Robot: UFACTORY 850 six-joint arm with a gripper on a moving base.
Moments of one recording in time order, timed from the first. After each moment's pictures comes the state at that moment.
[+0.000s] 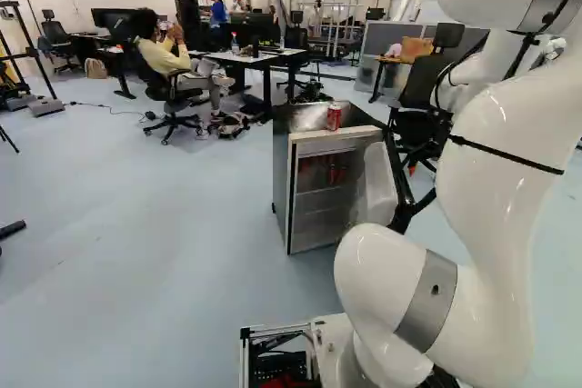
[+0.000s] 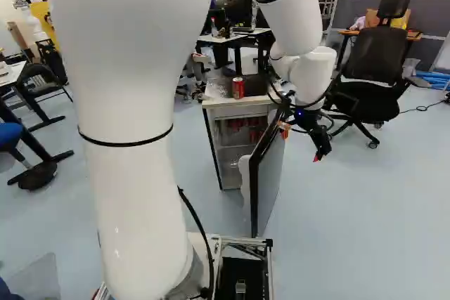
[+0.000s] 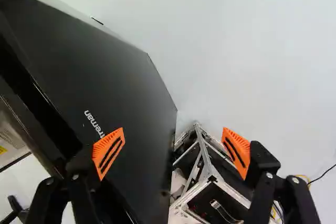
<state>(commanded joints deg) -46.0 -16.8 -56.2 5.0 -31.9 0.0</state>
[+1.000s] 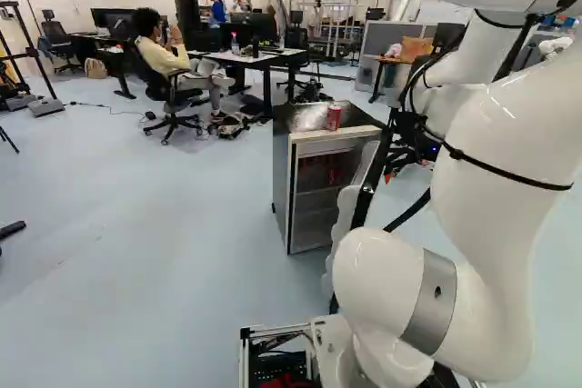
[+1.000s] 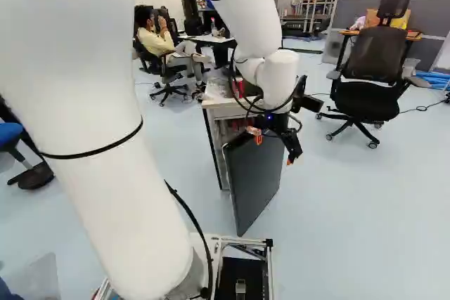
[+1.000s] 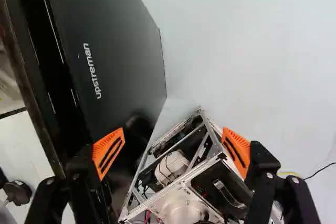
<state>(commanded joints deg) -38.6 -7.2 -44.2 5.0 -31.9 0.0</state>
